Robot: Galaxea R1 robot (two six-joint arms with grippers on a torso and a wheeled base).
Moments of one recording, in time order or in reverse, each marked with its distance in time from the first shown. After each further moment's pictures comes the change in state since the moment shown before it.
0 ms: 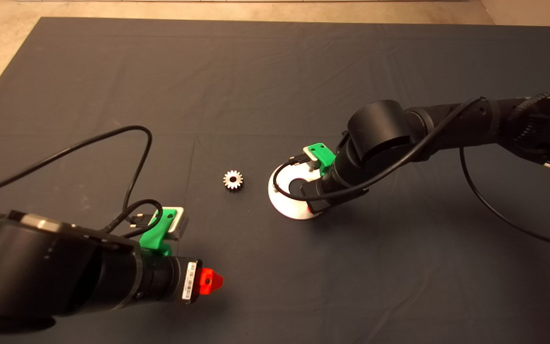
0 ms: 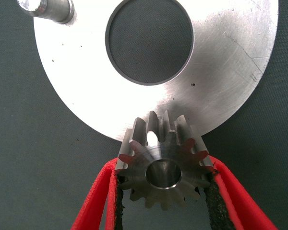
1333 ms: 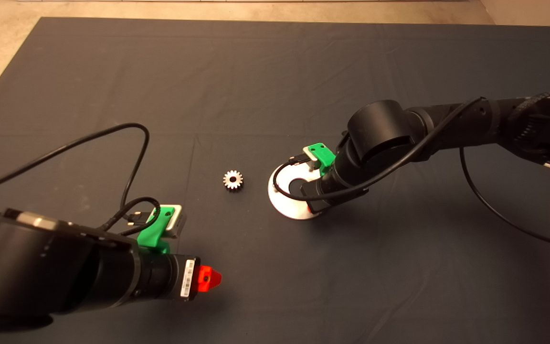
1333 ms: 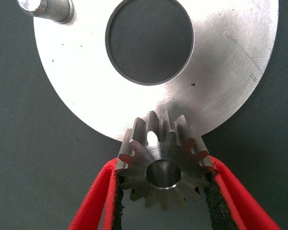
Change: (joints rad) left arm -0.008 -0.006 0.000 0.000 0.000 0.000; right arm 0.000 0.000 0.000 0.000 0.000 0.000
